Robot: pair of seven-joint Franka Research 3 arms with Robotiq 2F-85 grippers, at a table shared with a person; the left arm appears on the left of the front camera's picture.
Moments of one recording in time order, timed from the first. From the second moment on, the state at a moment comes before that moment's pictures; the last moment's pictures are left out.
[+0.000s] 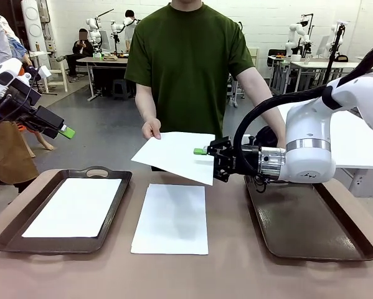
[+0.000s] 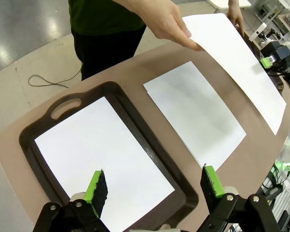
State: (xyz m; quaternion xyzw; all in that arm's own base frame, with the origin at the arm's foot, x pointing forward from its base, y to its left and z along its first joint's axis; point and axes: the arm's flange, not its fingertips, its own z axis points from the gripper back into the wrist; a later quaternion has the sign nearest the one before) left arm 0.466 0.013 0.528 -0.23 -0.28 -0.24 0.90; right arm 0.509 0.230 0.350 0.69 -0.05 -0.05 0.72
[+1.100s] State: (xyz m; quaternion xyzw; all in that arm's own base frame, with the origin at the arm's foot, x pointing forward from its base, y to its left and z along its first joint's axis) left arm 0.466 0.013 0.528 -0.23 -0.28 -0.24 0.90; right arm 0.511 0.228 0.350 0.69 -0.06 -0.05 0.72
